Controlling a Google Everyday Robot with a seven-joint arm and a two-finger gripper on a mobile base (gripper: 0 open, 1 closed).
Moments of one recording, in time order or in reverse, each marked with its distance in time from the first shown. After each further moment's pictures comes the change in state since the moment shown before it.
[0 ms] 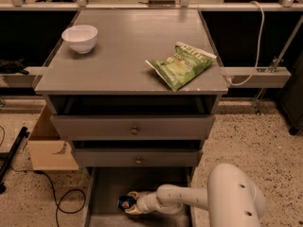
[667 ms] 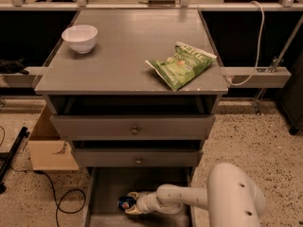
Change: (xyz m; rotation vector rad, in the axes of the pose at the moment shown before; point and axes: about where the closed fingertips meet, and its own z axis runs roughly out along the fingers) arm -0.003 0.000 -0.003 0.000 0.000 0.000
